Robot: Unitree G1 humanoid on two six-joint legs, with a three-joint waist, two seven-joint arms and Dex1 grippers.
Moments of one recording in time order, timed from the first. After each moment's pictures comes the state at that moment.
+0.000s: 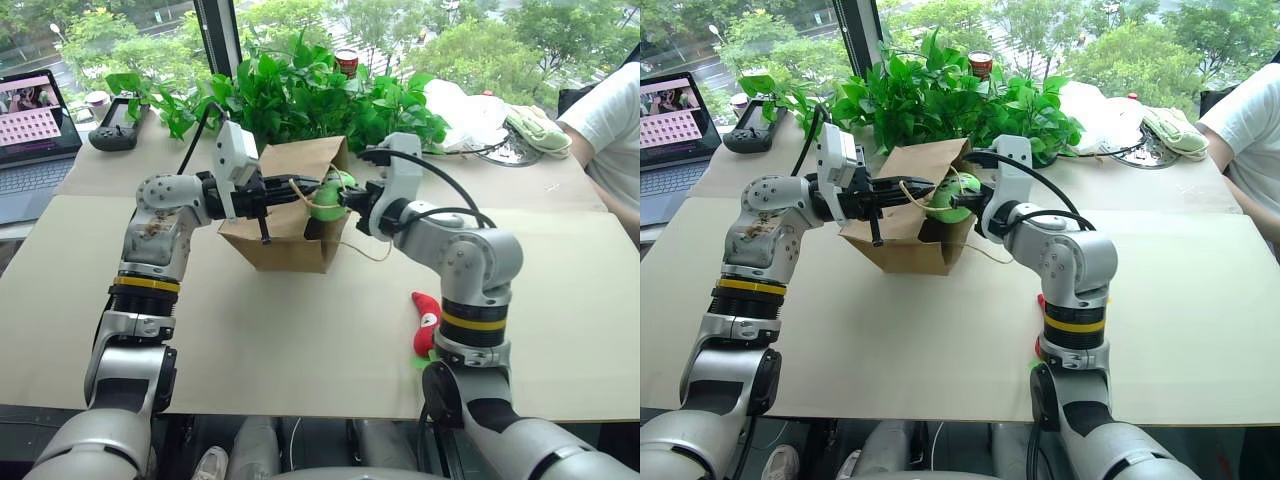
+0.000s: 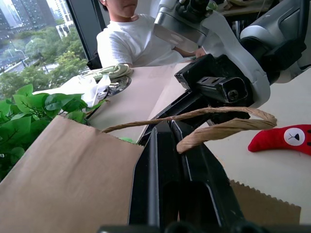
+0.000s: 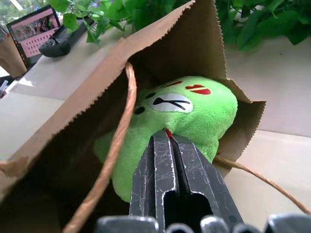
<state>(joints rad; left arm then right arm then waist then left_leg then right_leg) -0.82 0.48 -0.02 0.29 -0.36 0.15 -1.21 -0.80 0.00 -0.14 -0.18 0.45 1.20 0.01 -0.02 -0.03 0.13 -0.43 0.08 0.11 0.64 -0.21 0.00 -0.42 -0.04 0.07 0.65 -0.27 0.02</state>
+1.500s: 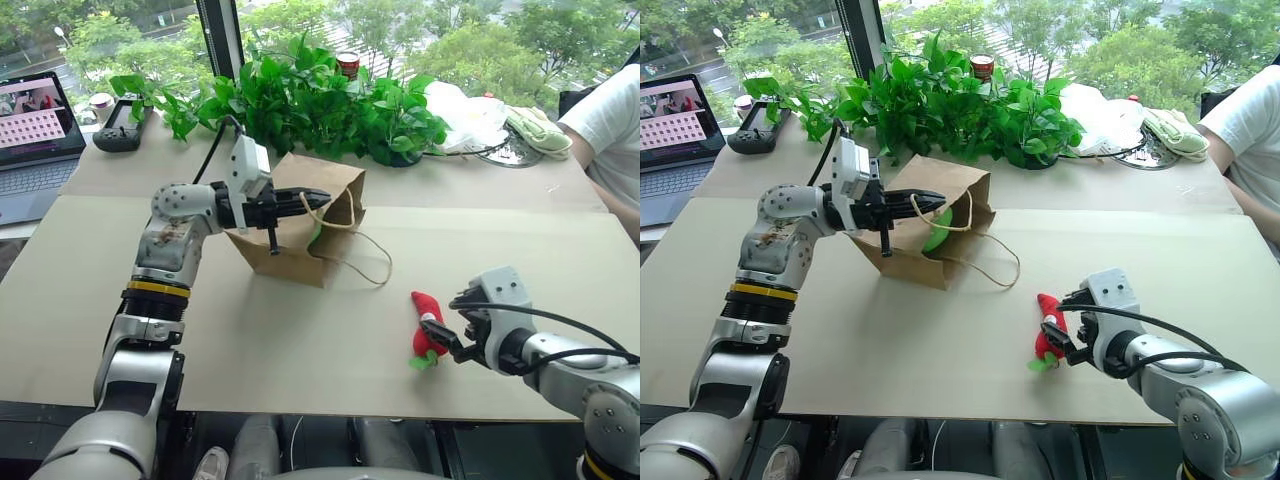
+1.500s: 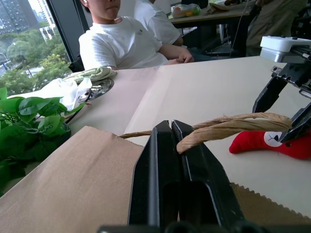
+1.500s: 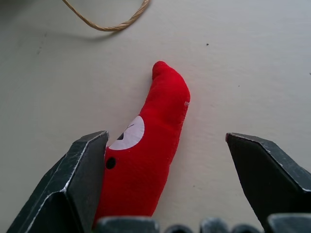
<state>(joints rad) -0.80 0.44 -0.05 0.30 -0.35 0.13 -1.24 -0.07 -0.53 -0.33 -0.87 0.71 1.61 0.12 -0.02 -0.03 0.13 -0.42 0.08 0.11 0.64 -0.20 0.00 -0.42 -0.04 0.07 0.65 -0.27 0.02</state>
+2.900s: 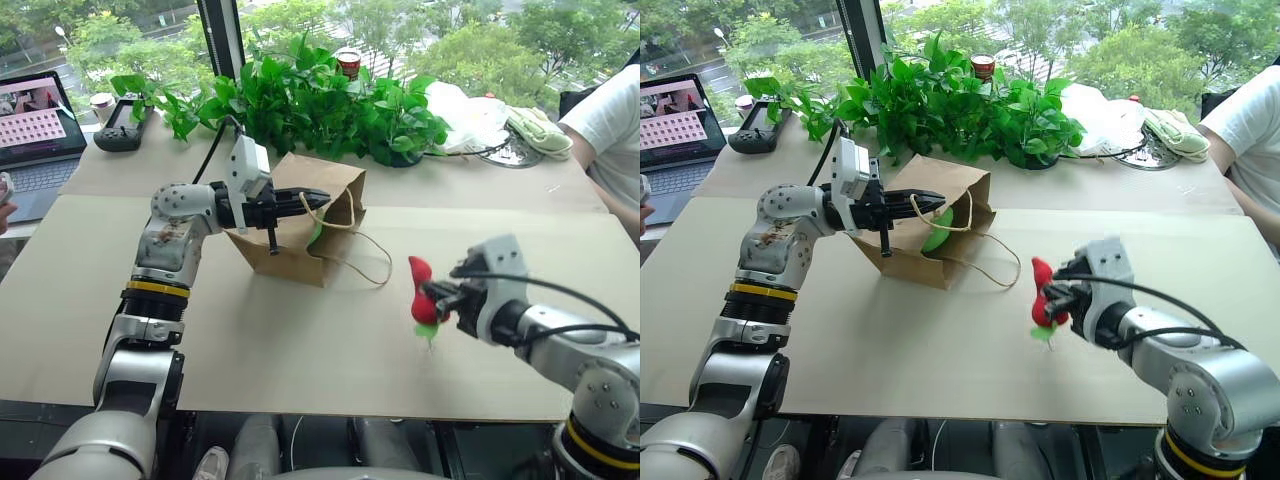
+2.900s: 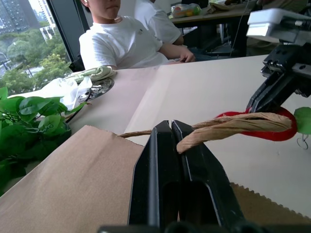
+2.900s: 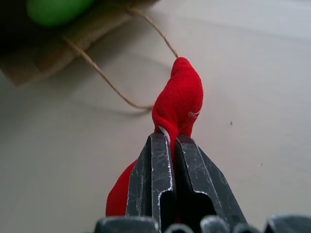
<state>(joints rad) -0.80 0.44 -0.05 0.30 -0.35 0.13 -1.24 -0.34 -0.38 -0.42 -0.84 0.70 1.61 0.22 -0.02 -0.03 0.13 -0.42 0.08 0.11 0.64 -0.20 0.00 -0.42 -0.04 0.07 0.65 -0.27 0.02</state>
